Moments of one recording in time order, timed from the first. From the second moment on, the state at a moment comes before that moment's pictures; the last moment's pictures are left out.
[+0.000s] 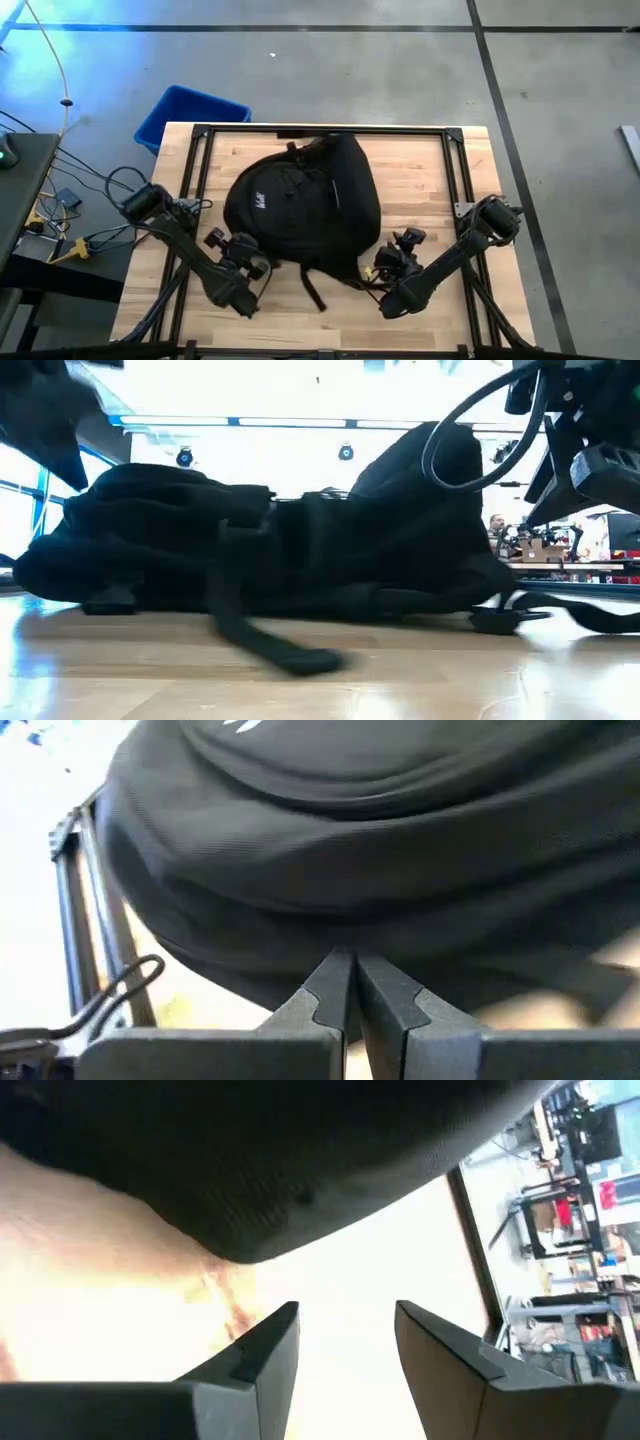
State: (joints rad) left arm -0.77 1.81 1.26 -1.53 -0.65 -1.76; right arm 0.70 1.97 1.29 -1.46 0.78 1.22
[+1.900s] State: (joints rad) left arm -0.79 1.74 1.16 -1.05 -0.78 -1.52; right arm 0.06 2.04 1.33 -0.07 0.56 0.09
